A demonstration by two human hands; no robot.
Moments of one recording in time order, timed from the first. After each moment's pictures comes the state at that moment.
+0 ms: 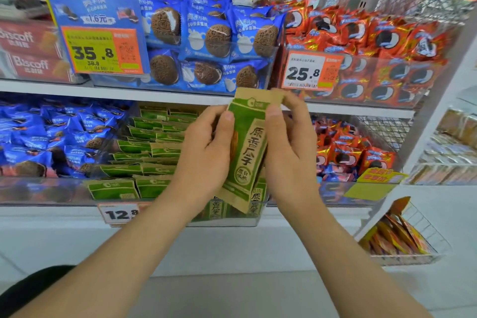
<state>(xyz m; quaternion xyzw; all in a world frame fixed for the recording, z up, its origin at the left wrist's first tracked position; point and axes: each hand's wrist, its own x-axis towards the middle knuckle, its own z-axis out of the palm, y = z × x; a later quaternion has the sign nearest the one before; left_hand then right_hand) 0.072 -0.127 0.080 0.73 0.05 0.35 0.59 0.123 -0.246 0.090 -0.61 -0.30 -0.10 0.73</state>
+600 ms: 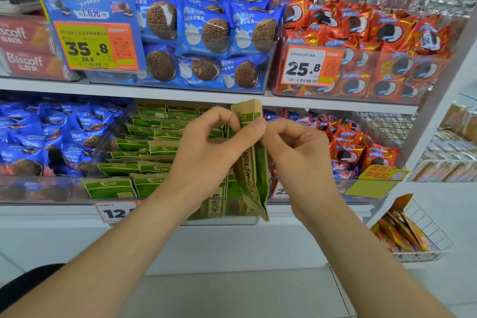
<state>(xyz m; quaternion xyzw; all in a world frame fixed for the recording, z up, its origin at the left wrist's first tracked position) 0.060 -0.136 0.093 0.71 0.03 0.27 0.65 0.130 -0.270 0.087 -0.66 -0.26 0.01 0.71</state>
